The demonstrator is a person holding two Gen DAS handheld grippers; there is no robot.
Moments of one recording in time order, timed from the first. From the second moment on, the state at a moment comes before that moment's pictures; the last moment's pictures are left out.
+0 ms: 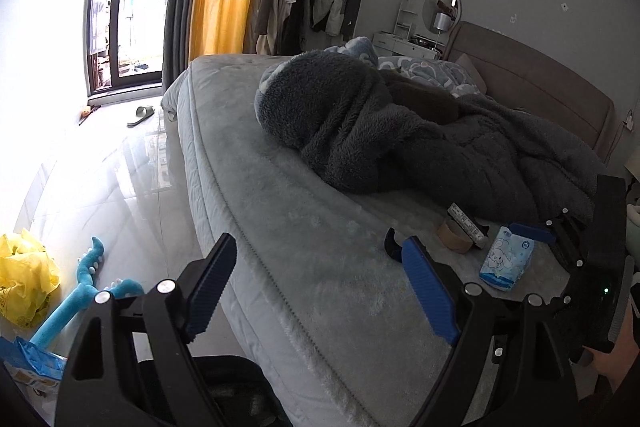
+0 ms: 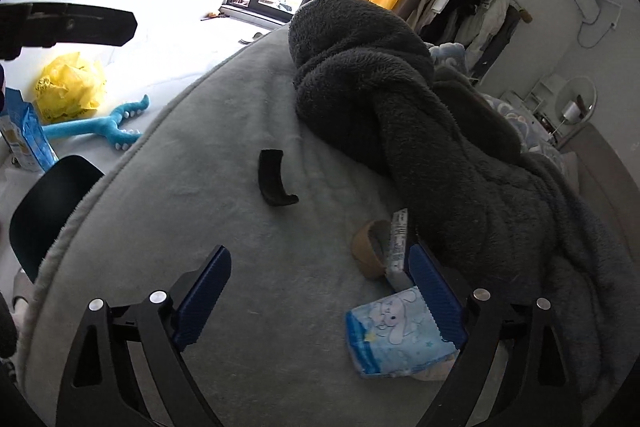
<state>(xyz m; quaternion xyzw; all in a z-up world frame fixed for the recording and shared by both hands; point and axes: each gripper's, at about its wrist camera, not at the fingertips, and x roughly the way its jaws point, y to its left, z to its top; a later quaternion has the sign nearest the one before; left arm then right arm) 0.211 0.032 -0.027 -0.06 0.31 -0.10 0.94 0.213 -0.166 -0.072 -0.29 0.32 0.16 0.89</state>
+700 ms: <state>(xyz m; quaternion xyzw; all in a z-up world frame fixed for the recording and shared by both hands) 0.248 -0.016 -0.058 -0.05 0.34 -0.13 0.93 0.207 -0.206 -0.116 -0.43 0.32 0.13 0.83</state>
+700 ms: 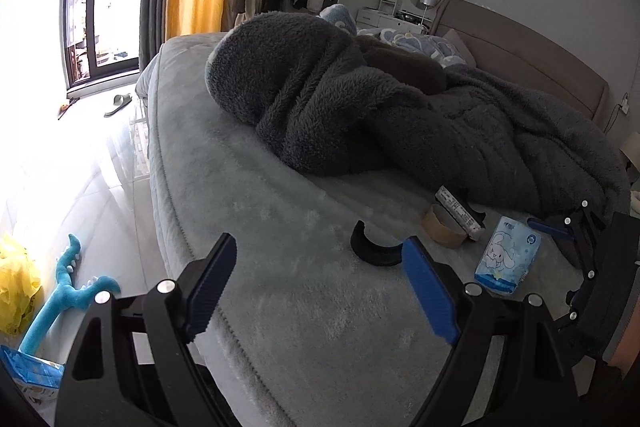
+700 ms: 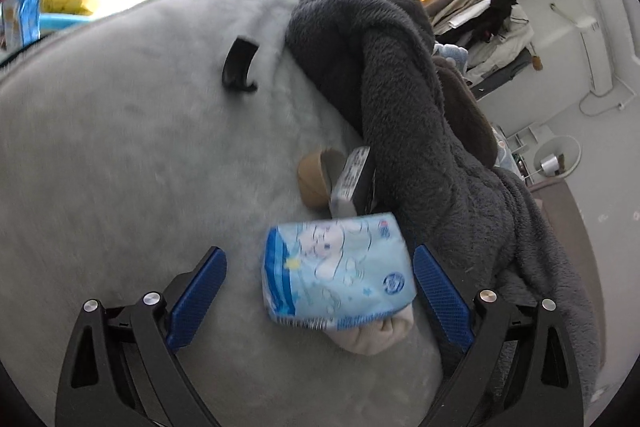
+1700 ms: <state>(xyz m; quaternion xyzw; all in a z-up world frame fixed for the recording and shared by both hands) 0.301 -0.073 -0.108 -0.01 0.38 -0.18 0.91 0.250 -0.269 -0.073 -0.17 0.35 0.21 0.90</state>
